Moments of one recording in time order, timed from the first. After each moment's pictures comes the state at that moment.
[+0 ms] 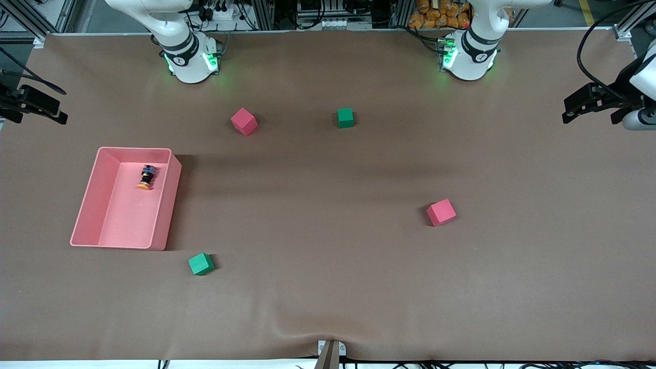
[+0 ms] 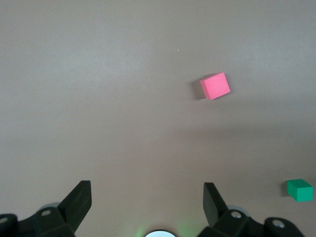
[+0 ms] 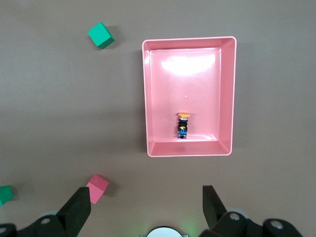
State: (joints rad) left arm -0.10 -0.05 0.05 -1.57 0.01 1.48 -0.02; right arm -0.01 -0.01 -0.06 -1.49 0.04 1.40 -0.01
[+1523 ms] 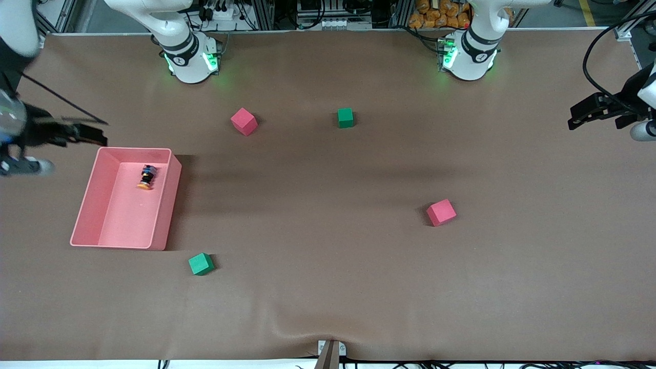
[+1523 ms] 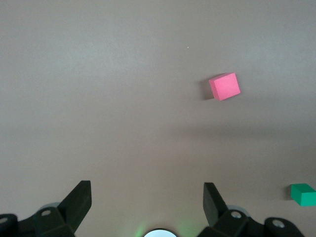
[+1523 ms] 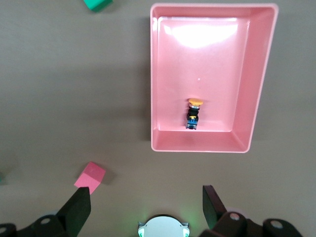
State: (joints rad) left arm -0.08 -0.02 0.06 -1.56 0.01 1.48 -0.02; right arm 0.03 0.16 -0.06 -1.55 0.04 1.42 -0.01
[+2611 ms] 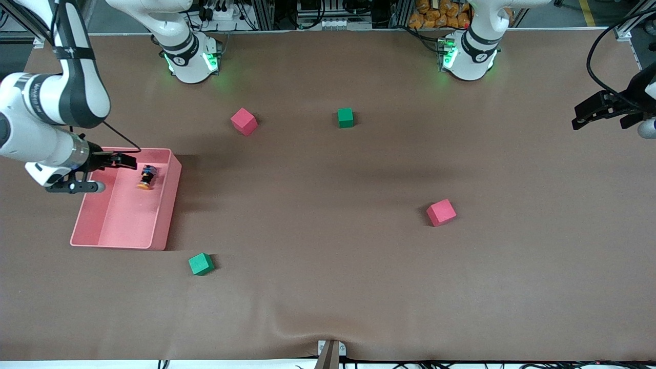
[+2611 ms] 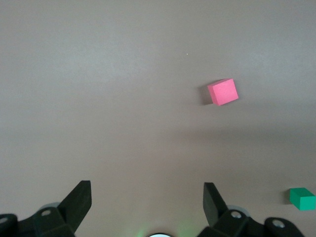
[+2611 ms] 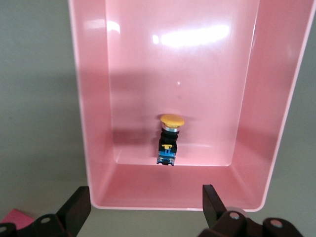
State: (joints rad) left arm -0.08 -0.02 0.06 -1.55 0.01 1.49 -0.02; right arm -0.06 0.08 -0.08 -2.16 -0.03 2.04 -0.11
